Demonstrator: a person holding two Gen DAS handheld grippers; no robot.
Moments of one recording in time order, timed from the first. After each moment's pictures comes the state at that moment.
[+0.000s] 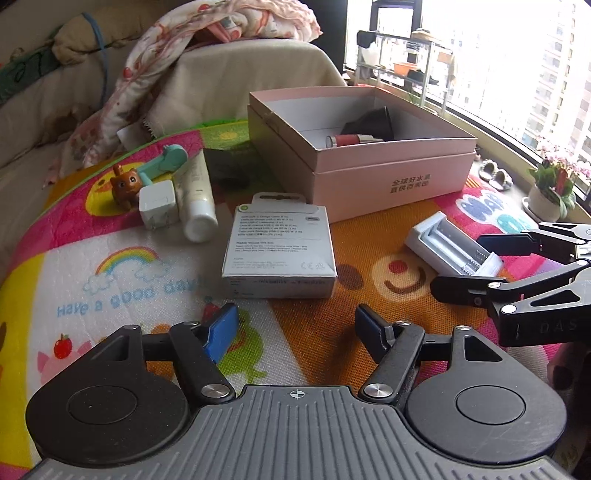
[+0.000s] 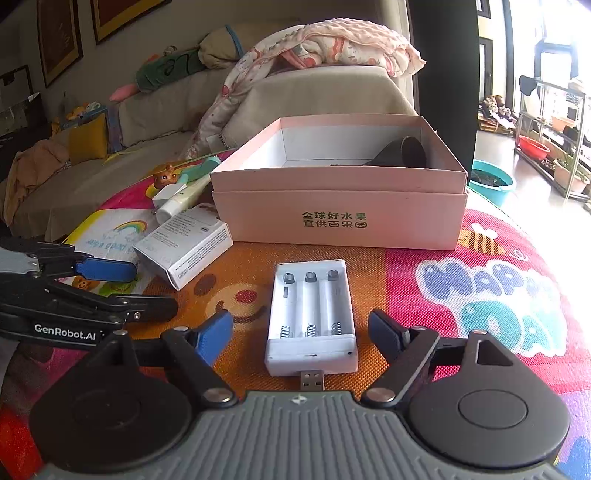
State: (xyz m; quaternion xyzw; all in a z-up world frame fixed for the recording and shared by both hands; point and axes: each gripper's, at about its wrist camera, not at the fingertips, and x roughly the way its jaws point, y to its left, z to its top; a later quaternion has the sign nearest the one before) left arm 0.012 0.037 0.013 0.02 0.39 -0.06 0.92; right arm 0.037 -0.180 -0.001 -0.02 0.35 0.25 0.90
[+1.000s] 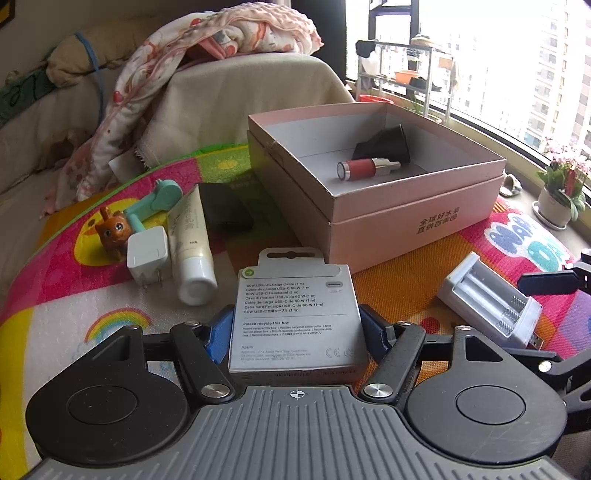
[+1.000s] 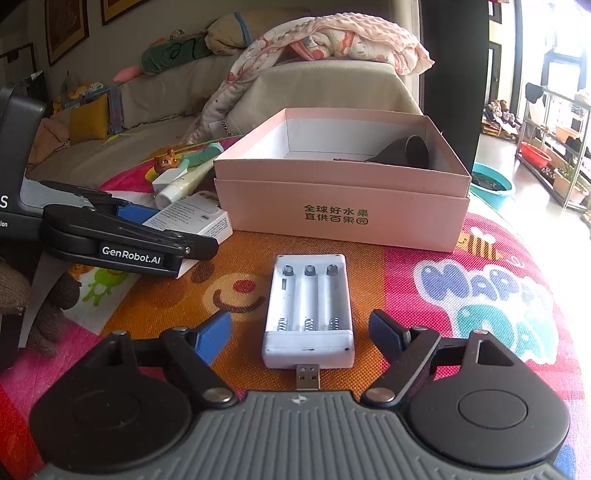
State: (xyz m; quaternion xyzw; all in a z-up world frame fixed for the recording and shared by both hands) left arm 0.055 0.035 0.009 0.04 0.37 -0.06 0.93; right arm 0.036 -0.177 0.002 -0.06 0.35 0.25 0.90
